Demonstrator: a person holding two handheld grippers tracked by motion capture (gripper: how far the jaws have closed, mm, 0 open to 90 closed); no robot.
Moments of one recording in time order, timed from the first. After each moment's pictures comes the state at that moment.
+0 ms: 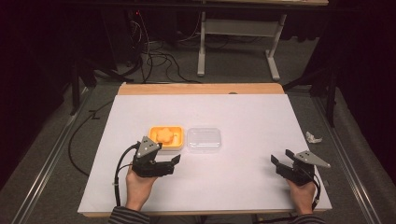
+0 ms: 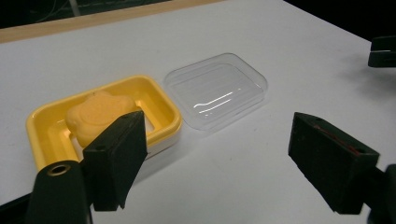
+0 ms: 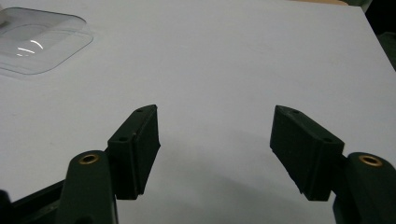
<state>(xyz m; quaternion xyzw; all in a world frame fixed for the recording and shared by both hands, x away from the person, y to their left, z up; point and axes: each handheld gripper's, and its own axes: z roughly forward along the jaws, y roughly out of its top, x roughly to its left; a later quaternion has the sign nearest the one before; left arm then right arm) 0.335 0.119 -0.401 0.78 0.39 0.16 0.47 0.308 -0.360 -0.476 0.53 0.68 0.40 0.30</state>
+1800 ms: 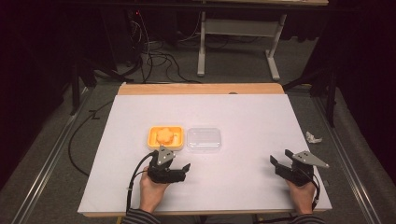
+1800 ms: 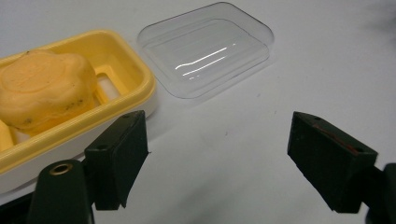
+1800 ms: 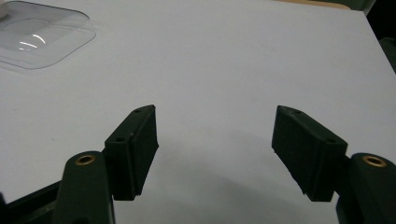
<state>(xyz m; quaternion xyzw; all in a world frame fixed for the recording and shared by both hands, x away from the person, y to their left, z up) 0.340 0.085 -0.453 0.81 0.38 0.17 0.42 0.308 -0.358 -0.476 0.52 0.69 0.40 0.31</state>
